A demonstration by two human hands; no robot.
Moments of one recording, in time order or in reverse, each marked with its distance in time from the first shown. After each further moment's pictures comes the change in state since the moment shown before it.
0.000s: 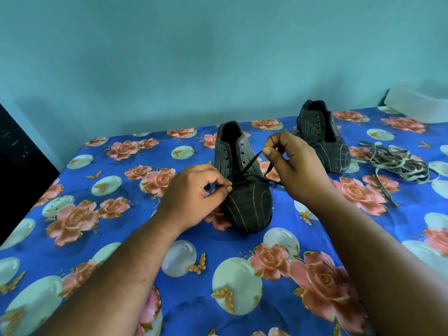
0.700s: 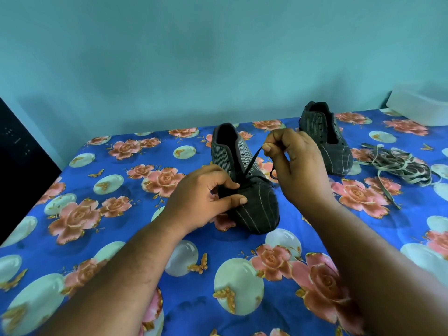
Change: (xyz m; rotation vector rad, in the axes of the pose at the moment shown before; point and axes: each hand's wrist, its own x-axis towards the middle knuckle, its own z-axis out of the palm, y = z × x) left_hand -0.001 0.004 0.005 -0.126 -0.106 -0.091; right_hand -0.003 -0.016 0.007 -0.128 0.192 -0.128
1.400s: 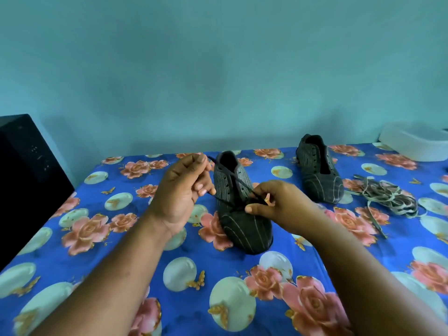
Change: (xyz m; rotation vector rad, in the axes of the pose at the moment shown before) left_hand 0.016 0.053 -0.041 -0.920 0.268 -0.194; right_hand 0.006 0.010 -0.011 -0.011 -0.634 0.209
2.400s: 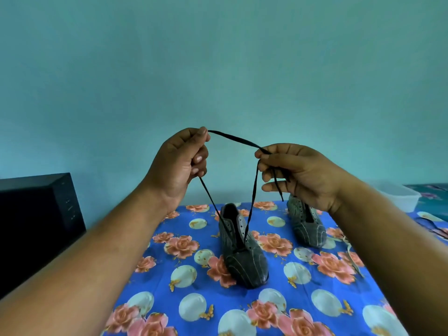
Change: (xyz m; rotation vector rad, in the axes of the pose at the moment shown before) left_hand -0.003 0.176 0.043 0.117 0.005 0.231; right_hand -0.036 -0.157 -0.154 0.960 -0.023 -0.117
